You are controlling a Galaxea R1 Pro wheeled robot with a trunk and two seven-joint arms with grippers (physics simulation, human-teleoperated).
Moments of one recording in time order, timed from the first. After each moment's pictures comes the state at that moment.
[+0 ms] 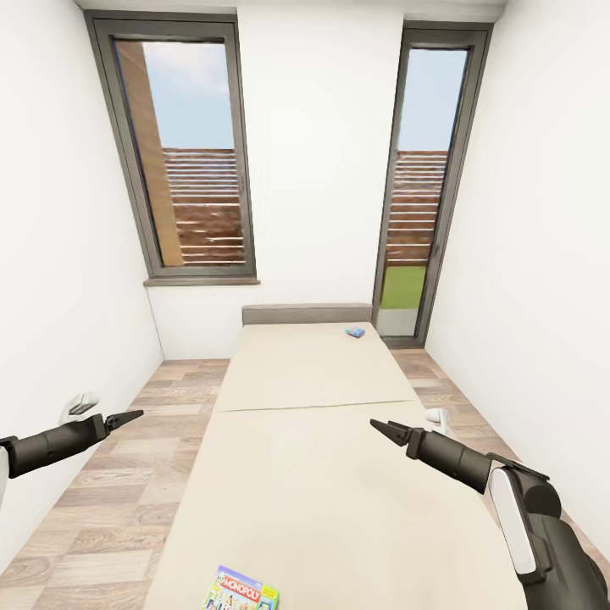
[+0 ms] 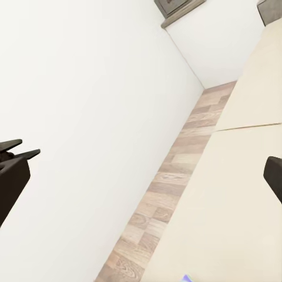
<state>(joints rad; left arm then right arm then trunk) -0.55 0.34 0.57 -1.10 -0.04 0.88 -1.05 -0.34 -0.05 -0.25 -1.45 -0.29 0.80 0.90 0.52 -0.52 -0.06</state>
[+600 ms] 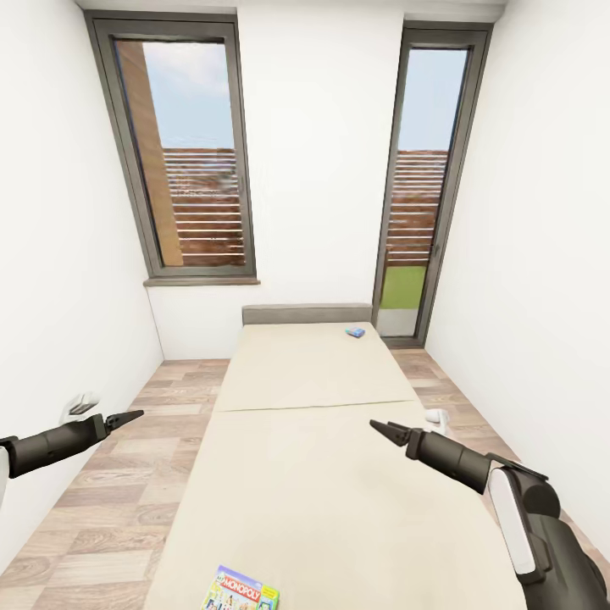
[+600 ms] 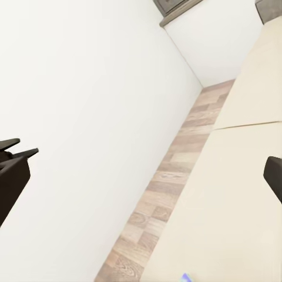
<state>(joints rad) -0.55 0.34 0.56 -1.10 -0.04 0.88 -1.05 -0.34 -0.05 -0.25 -1.45 -0.28 0.80 0.90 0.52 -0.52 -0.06</state>
